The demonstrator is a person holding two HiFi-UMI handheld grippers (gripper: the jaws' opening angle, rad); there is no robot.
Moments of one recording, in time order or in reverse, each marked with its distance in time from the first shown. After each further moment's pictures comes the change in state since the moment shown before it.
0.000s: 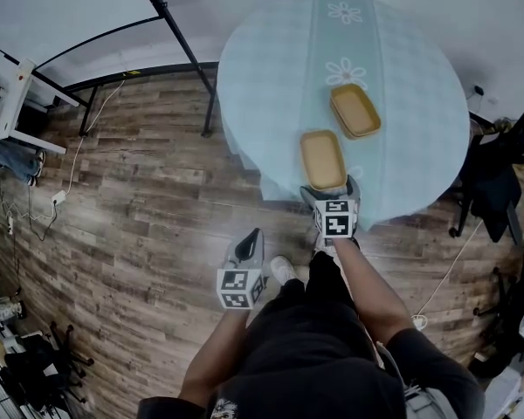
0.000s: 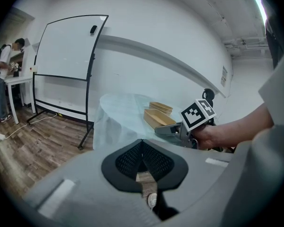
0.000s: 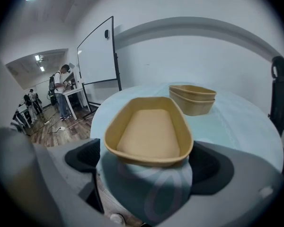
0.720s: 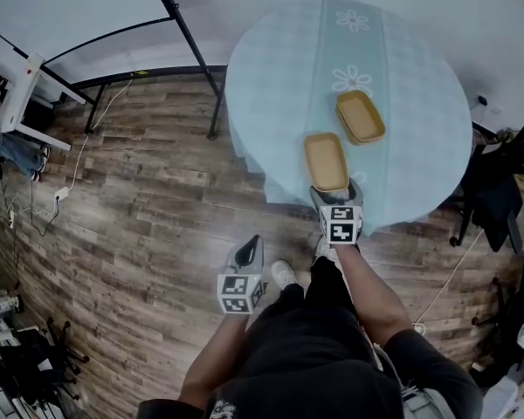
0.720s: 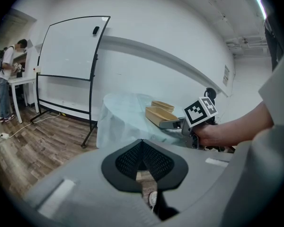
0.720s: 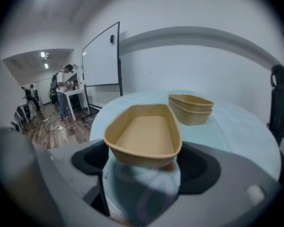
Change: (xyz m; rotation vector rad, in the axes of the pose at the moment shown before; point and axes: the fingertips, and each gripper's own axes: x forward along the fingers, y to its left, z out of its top) left arm -0.015 0.004 -0.011 -0.006 0.007 0.030; right arm -0.009 -0.005 0.010 -0.051 -0.077 -0.017
